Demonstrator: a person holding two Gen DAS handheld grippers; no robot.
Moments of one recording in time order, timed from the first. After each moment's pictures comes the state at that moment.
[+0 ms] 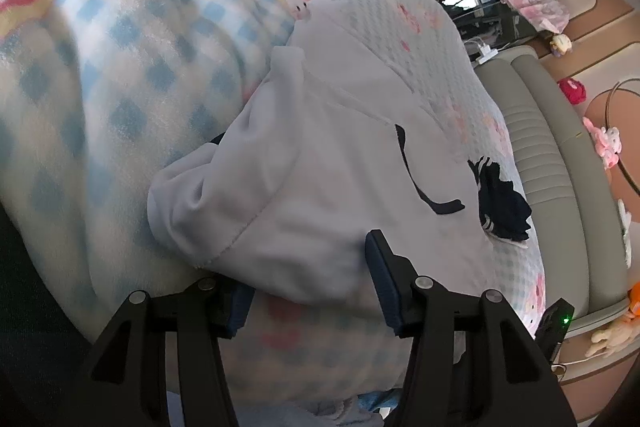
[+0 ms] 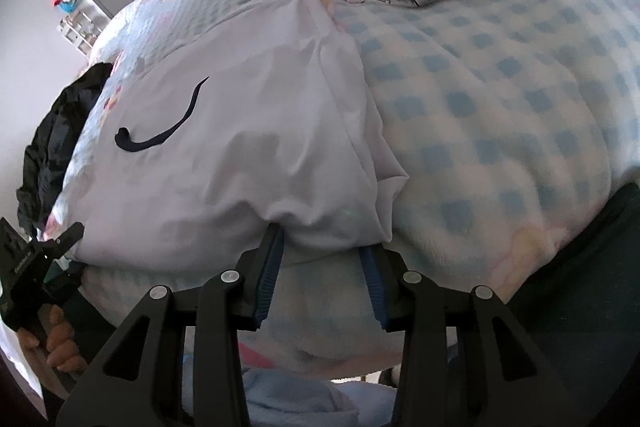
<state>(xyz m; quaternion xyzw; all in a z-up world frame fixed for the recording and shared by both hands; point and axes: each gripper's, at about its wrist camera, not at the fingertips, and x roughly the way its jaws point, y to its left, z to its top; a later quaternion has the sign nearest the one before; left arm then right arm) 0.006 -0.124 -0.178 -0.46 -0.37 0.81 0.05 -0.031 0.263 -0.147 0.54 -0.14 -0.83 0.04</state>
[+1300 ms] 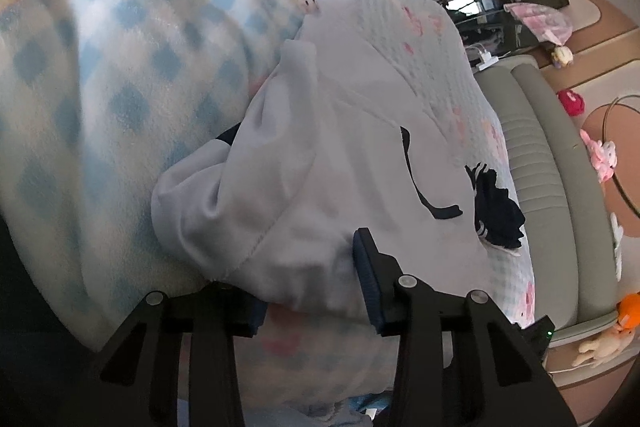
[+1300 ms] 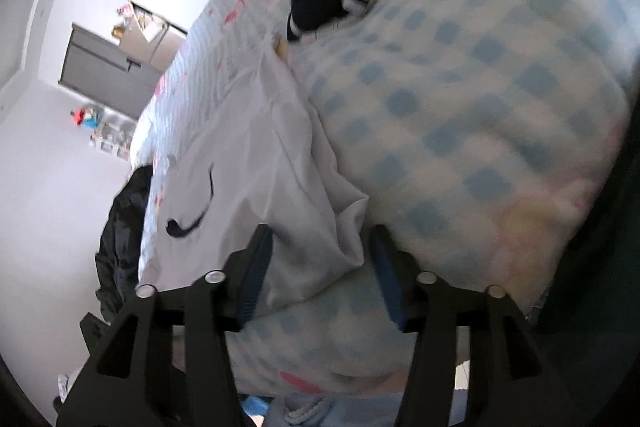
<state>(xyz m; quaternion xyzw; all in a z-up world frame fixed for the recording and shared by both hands) 0.005 -0.132 -0.184 -0.46 -0.38 0.80 0.05 -0.016 0.324 -0.166 0.47 -0.34 -0.81 0.05</state>
